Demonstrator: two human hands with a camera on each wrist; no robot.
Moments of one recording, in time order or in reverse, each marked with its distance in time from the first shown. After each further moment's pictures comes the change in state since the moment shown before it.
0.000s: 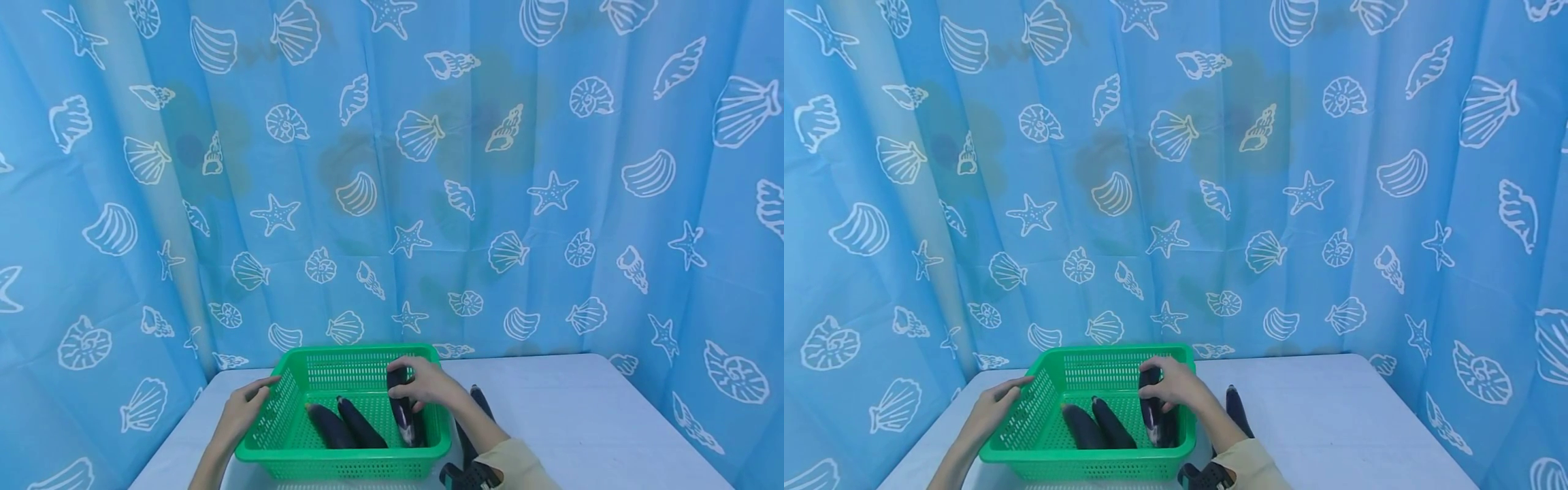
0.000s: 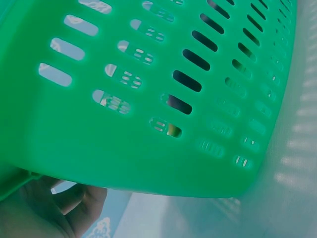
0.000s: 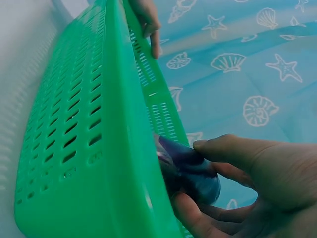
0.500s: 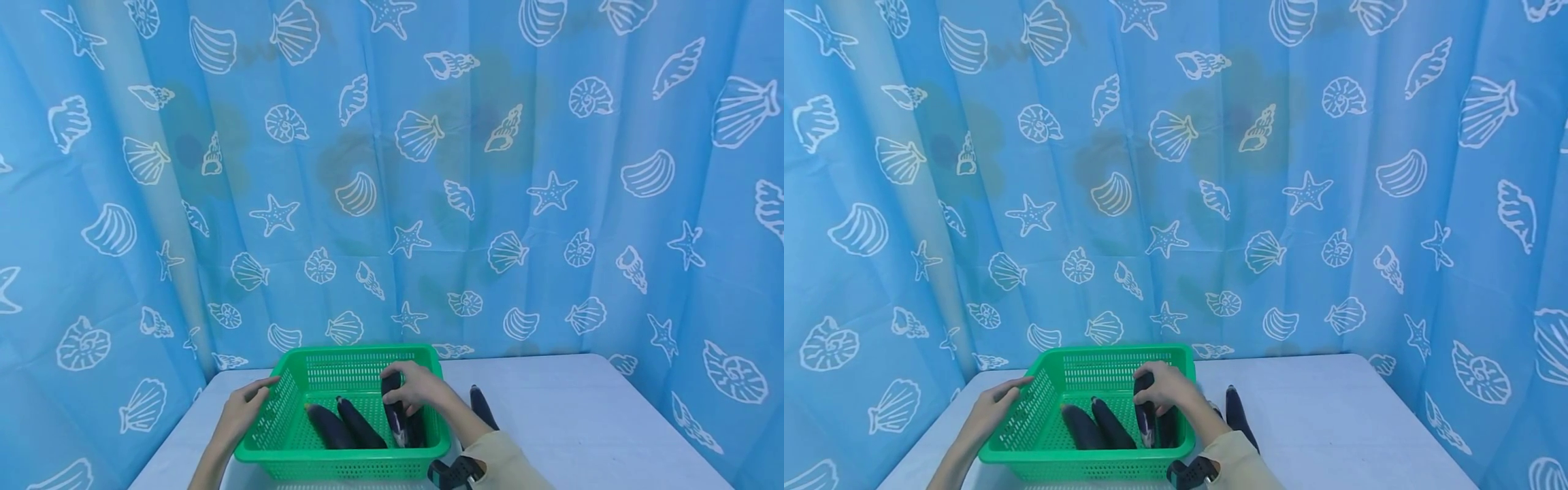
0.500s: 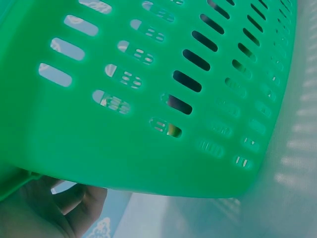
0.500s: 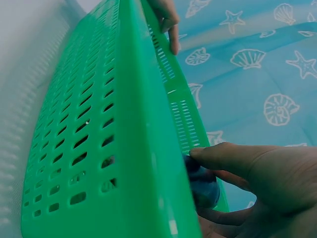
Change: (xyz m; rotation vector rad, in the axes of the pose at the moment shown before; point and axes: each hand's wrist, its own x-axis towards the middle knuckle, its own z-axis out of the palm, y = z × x) left_hand 0.000 0.001 0.000 -0.002 0.001 -0.009; right_hand 0.011 -0.003 0.015 -0.080 0.000 0.055
